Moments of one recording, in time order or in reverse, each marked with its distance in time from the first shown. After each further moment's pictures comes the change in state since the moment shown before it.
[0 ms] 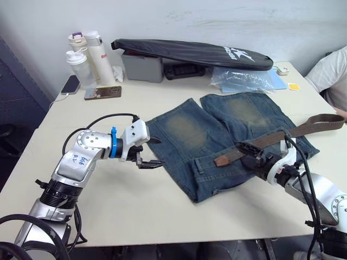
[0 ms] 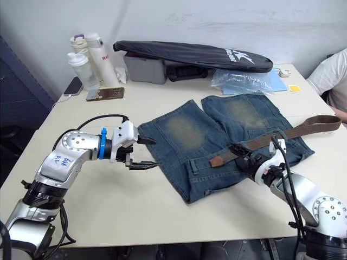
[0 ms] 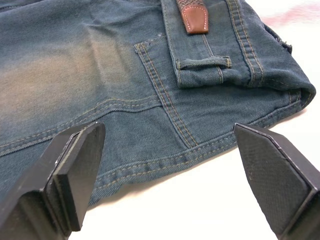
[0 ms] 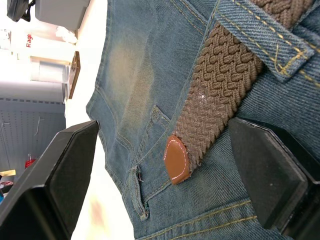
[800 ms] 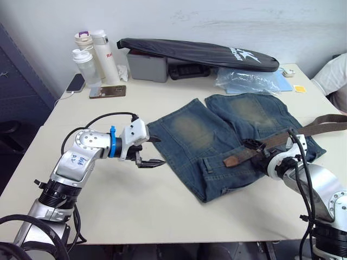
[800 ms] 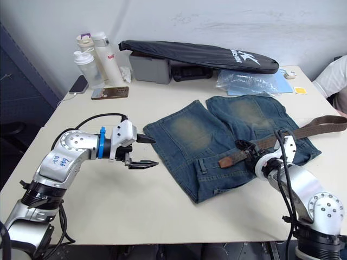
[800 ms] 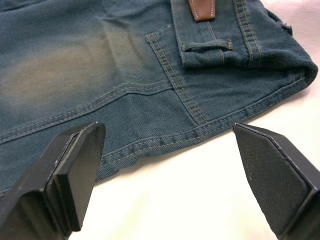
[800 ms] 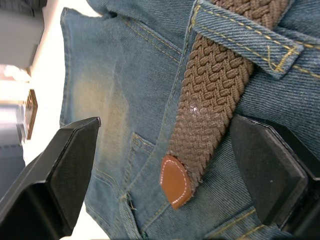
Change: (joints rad) left arm 0.015 0.006 0.011 -0.016 0.002 -0.012 0.015; right arm -0.067 0.092 -0.006 -0.126 0.000 -0.180 -0.412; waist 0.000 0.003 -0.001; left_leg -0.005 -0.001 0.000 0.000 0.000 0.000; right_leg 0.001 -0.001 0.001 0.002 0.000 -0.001
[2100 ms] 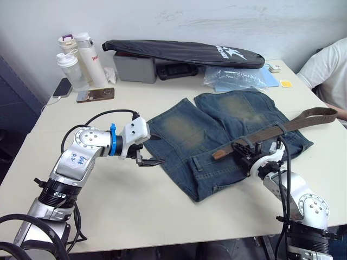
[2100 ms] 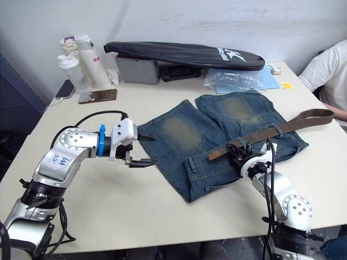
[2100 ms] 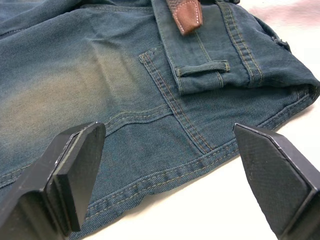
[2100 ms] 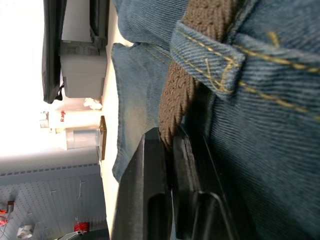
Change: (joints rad) left arm -0.023 0.000 0.001 -0.014 0.015 0.004 -0.002; right arm -0.009 0.155 0.019 0.223 -0.149 0.007 0.491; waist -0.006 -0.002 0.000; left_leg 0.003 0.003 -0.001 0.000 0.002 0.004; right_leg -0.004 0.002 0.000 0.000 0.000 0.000
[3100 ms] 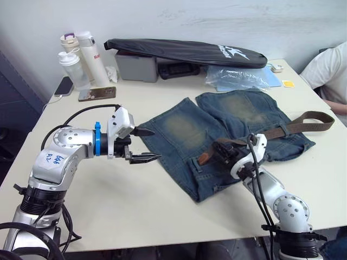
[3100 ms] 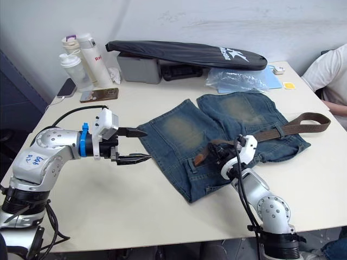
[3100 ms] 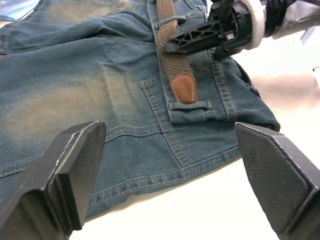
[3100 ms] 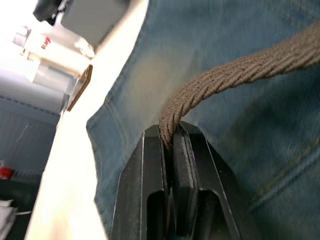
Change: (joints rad) left arm 0.060 0.050 0.164 -0.126 -0.198 0.171 0.010; right arm 0.029 0.025 0.222 -0.223 -0.504 -0.068 0.231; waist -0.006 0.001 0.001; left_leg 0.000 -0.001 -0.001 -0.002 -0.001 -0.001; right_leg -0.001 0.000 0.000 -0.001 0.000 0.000
